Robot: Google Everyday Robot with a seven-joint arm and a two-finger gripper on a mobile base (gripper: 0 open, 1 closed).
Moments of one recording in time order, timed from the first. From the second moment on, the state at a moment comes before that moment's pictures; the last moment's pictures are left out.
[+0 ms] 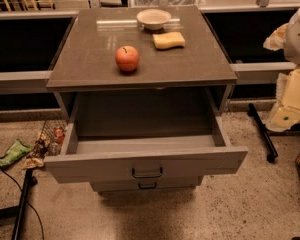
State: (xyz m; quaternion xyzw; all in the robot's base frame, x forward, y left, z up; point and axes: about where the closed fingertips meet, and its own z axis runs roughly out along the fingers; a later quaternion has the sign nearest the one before) arm 0.438 -0.217 0.976 -0.60 0.78 -0.03 0.16
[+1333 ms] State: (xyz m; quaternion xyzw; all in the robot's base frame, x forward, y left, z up) arm 0.417 -0.165 0.873 -0.63 0.76 0.08 0.15
